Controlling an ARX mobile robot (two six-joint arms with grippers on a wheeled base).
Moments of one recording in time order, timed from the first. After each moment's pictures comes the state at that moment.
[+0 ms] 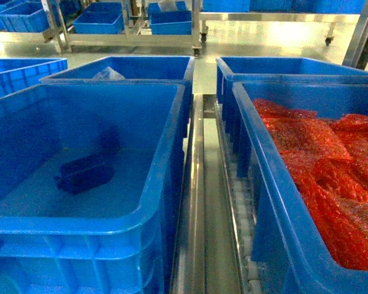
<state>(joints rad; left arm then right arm) 0.00 0.01 0.02 0.01 0.00 -0.01 0.00 0.01 0.01 0.00 0.00 0.00</state>
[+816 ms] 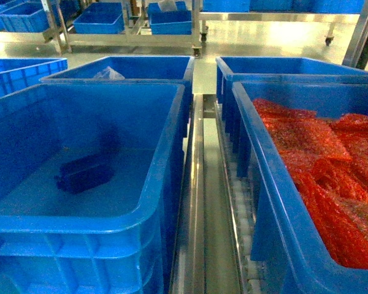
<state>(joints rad) 0.00 0.01 0.01 0.00 0.00 -0.01 0.00 0.01 0.01 -0.01 0.00 0.00</state>
